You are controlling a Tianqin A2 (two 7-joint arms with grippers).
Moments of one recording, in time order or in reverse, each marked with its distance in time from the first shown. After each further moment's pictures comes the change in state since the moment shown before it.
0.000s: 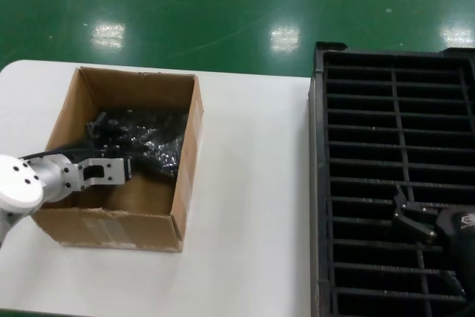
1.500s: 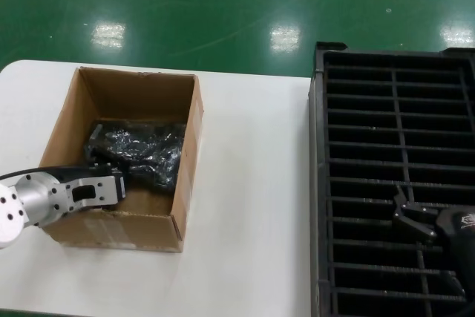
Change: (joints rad) left arm 0.182 -0.128 -0.014 -0.354 0.175 0.142 -0.387; right arm 0.000 0.000 0.000 0.000 0.000 0.000 0.000
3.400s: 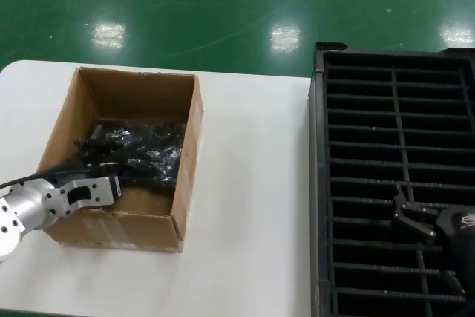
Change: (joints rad) left arm 0.074 0.001 -0.051 -0.037 -0.101 -0.128 0.114; right arm 0.000 0.000 0.000 0.000 0.000 0.000 0.000
